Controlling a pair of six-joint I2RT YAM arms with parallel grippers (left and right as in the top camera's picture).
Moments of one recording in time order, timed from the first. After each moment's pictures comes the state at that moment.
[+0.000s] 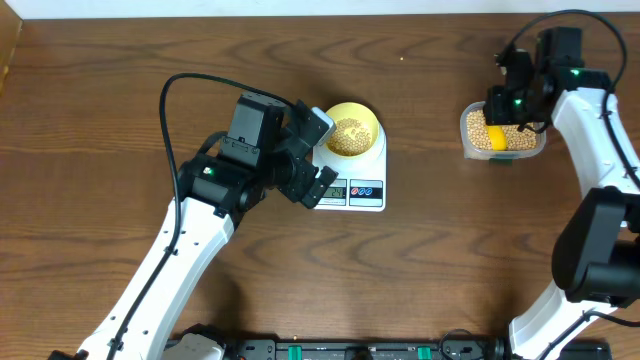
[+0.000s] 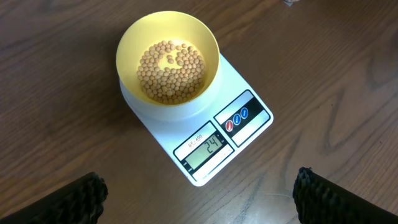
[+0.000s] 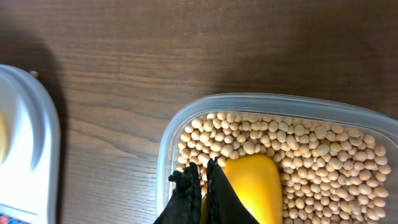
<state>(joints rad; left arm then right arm) -0.39 1.34 1.17 -0.76 0.28 0.26 -0.11 1.91 1.53 -0.79 -0.30 -0.11</state>
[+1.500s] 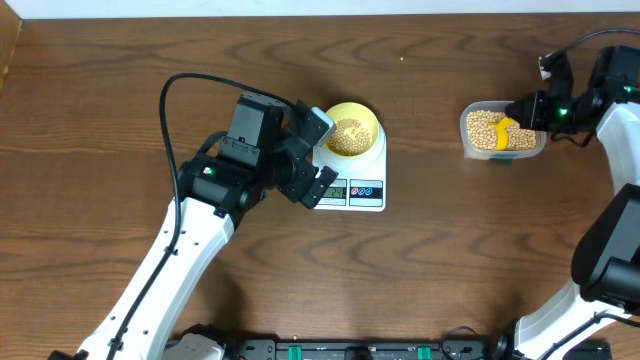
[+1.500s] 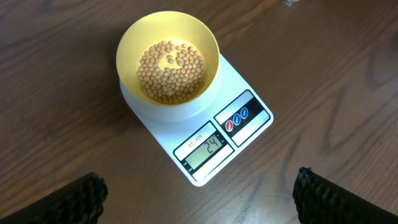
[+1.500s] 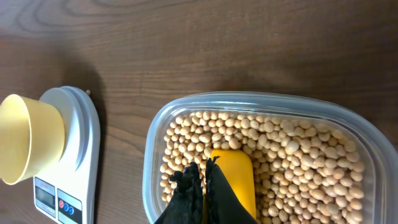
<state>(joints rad) -0.39 1.34 1.17 -0.76 0.28 0.26 -0.31 1.91 1.46 -0.72 -0.63 -0.16</state>
